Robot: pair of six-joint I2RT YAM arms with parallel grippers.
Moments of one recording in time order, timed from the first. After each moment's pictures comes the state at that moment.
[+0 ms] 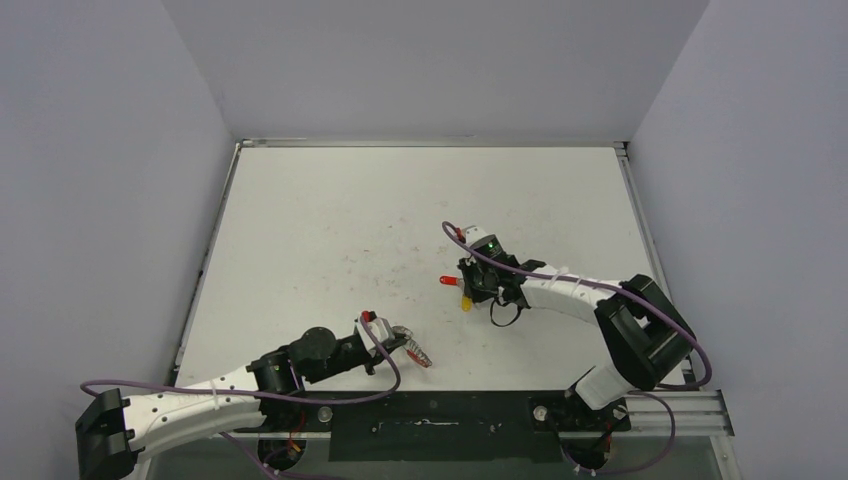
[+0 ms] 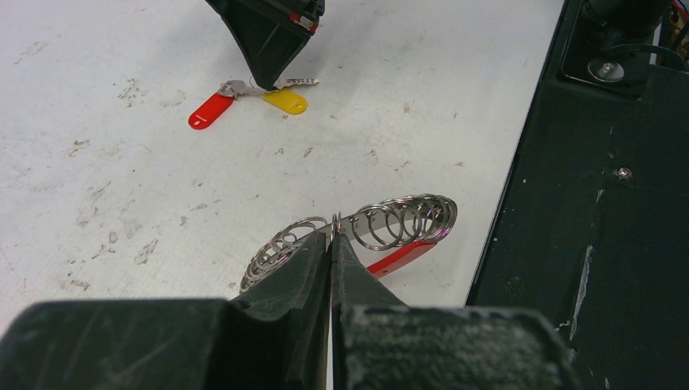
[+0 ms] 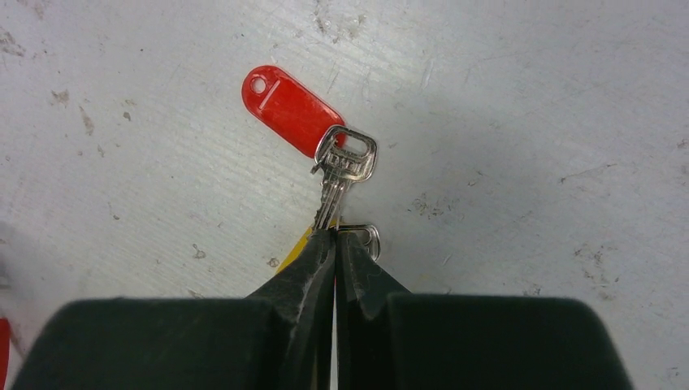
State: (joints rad) left arm -1.14 0.56 0.14 0.21 -0.03 0.01; right arm 0.65 1.55 0.75 -0.14 -0.01 0.19
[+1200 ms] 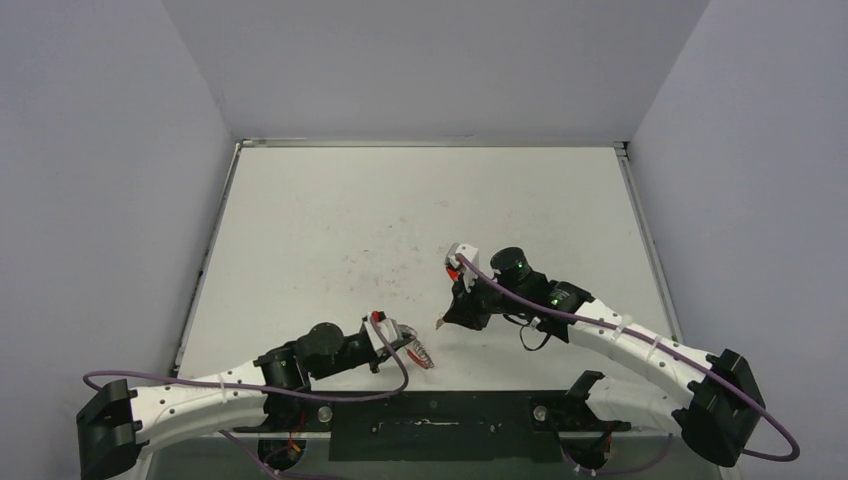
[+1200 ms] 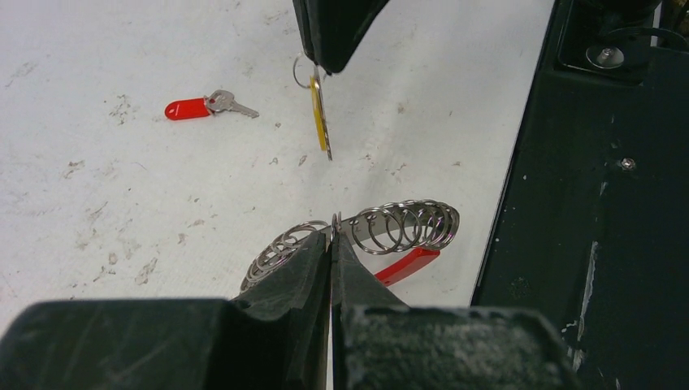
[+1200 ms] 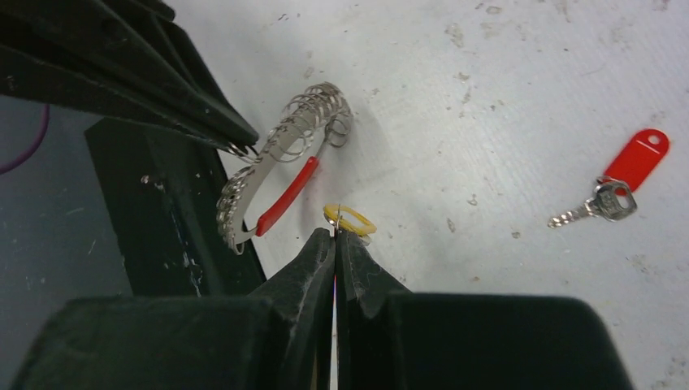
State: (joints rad) left arm -1.14 0.66 0.18 0.25 0.00 0.05; right arm 0.77 1.08 0.70 -0.27 -0.45 0.05
